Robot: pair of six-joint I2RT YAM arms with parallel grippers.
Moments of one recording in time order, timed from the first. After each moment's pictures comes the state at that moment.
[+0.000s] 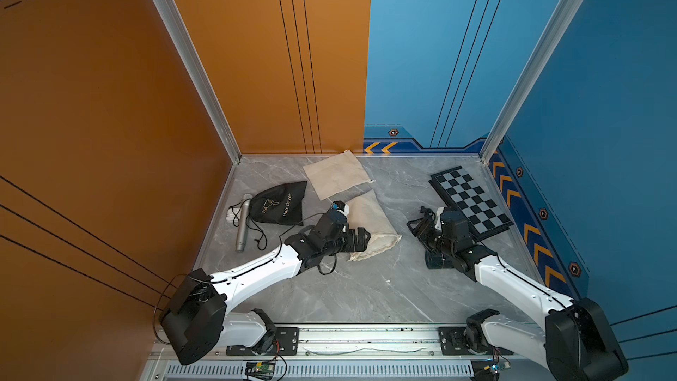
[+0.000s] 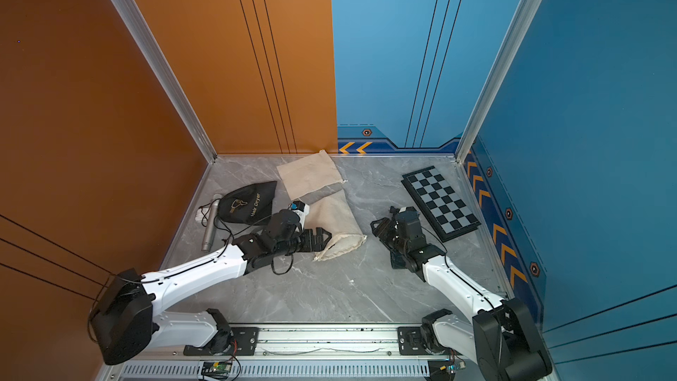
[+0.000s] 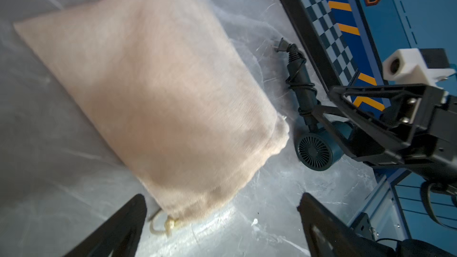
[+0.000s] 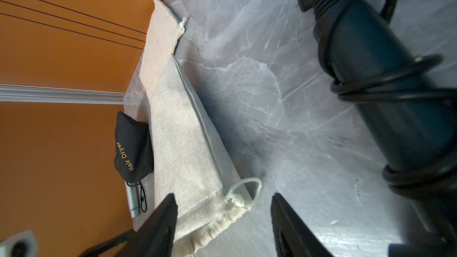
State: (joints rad) left arm -0.77 1.28 0.73 -0.17 0.02 -0.83; right arm 0.35 1.14 0.51 -0.01 -0.19 1.06
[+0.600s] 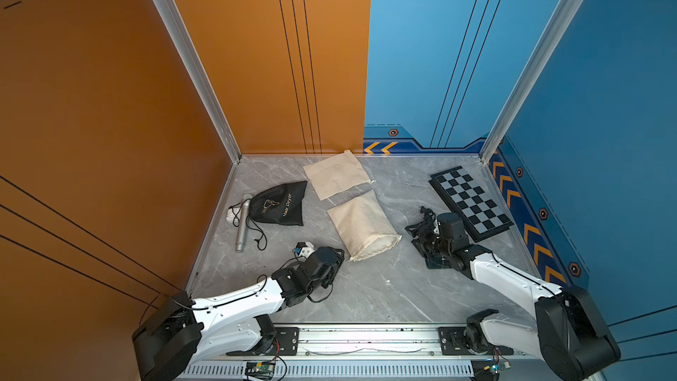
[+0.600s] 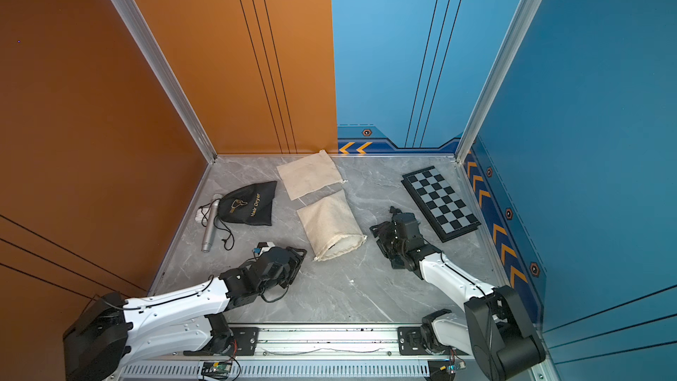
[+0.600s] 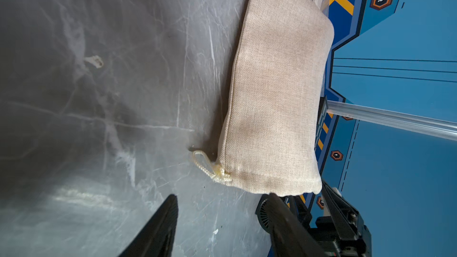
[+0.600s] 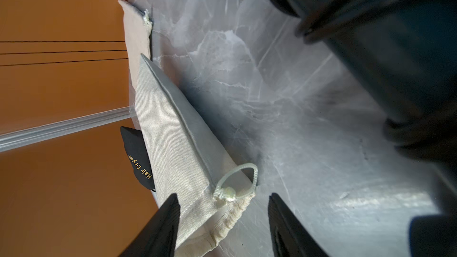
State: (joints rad) left arm -0.92 1.10 0.40 -0.01 -0.28 -1.79; right arm 0.33 1.24 0.49 0.02 -0.27 1.35
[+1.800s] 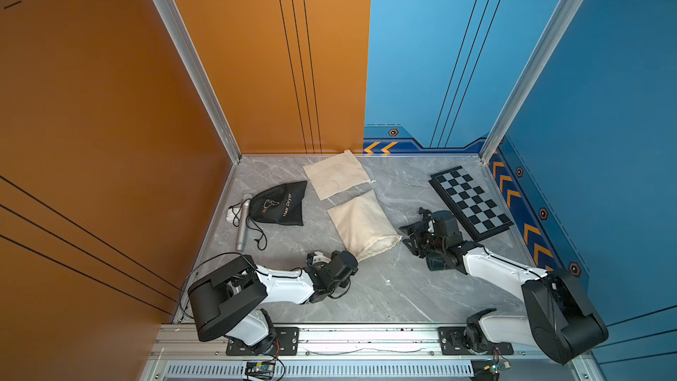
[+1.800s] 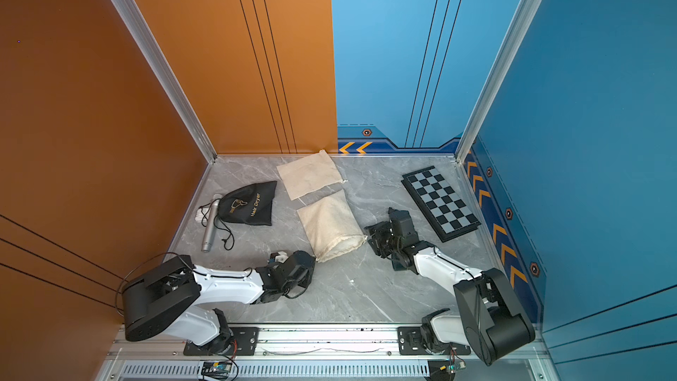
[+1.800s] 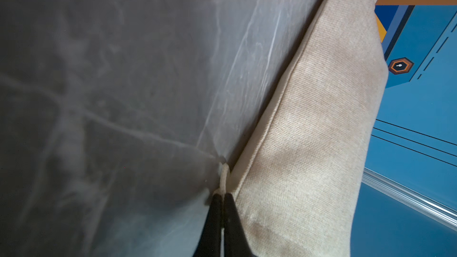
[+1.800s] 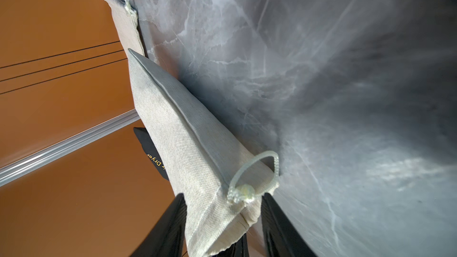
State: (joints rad) left arm -0.99 1.49 0.45 0.25 -0.40 -2.09; right arm 0.36 1.32 0.52 0.07 -0.34 1.50
